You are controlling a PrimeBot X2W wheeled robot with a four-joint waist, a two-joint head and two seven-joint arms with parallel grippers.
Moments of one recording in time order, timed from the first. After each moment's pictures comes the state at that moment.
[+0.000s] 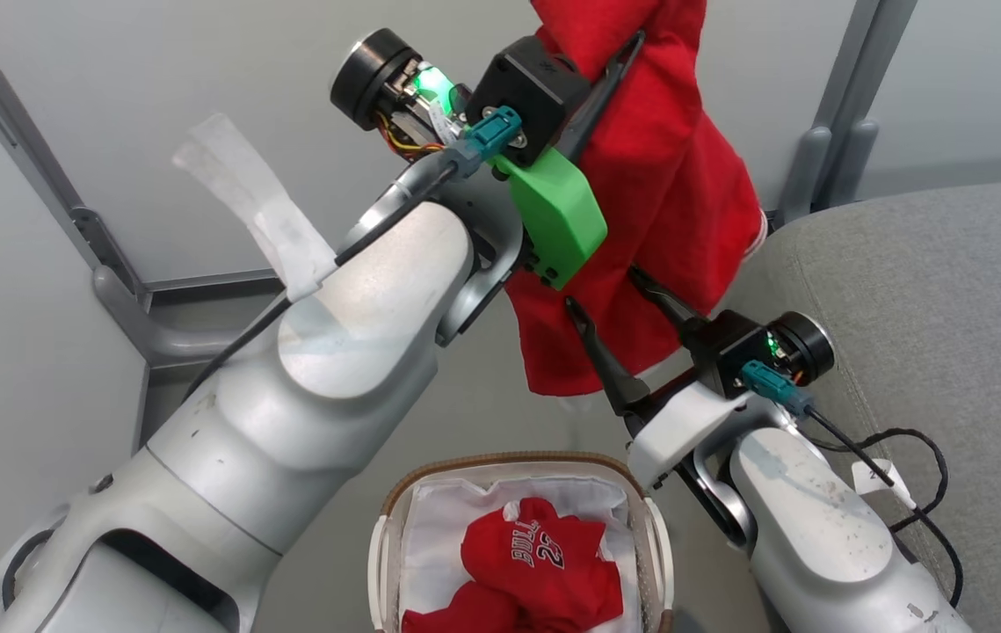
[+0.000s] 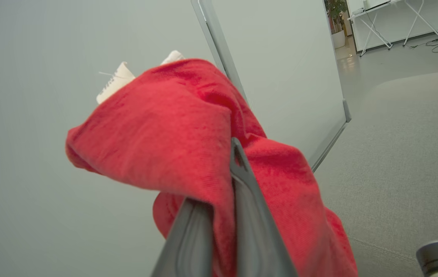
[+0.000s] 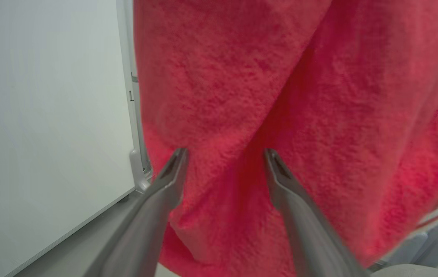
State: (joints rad) left arm -1.07 0.05 -0.87 0.52 -0.47 -0.08 -0.07; right arm -0.49 -0.05 0.42 0.44 0.16 0.13 -0.26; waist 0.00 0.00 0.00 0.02
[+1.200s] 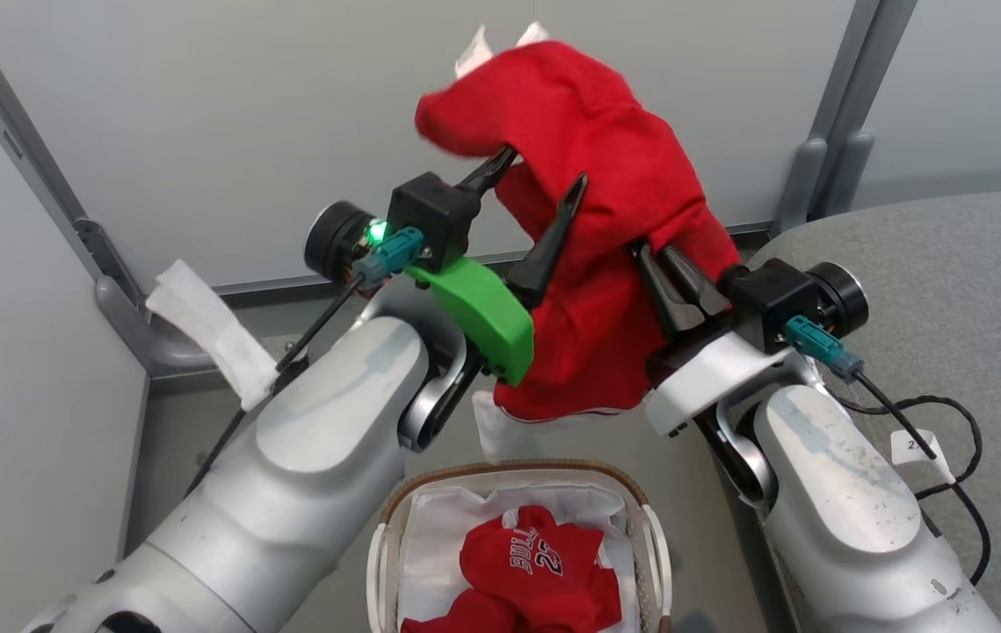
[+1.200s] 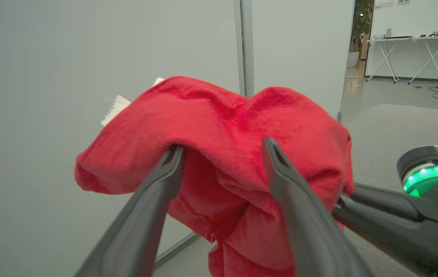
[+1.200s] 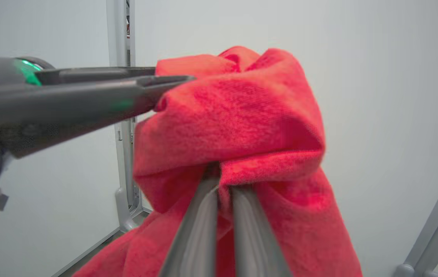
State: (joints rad) left arm -0.89 0.10 -0.93 0.59 -0.72 -0.04 -0.22; right arm -0.54 -0.05 0.35 0.37 0.17 0.13 -0.26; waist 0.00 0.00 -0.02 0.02
